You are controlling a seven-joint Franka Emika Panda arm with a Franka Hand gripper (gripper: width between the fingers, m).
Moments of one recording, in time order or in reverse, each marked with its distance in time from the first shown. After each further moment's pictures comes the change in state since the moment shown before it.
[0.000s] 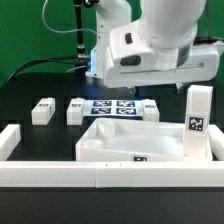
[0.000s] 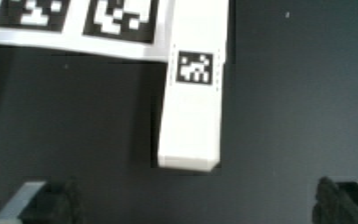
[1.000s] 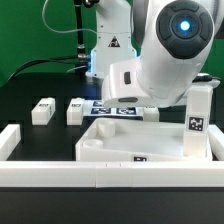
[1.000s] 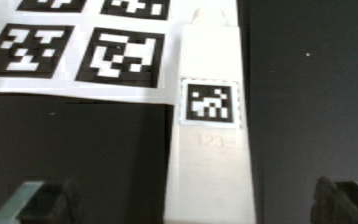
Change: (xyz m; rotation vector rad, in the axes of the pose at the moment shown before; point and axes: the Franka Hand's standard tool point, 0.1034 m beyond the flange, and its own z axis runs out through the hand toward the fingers) arm 0.008 0.007 0.049 -0.007 -0.218 0.042
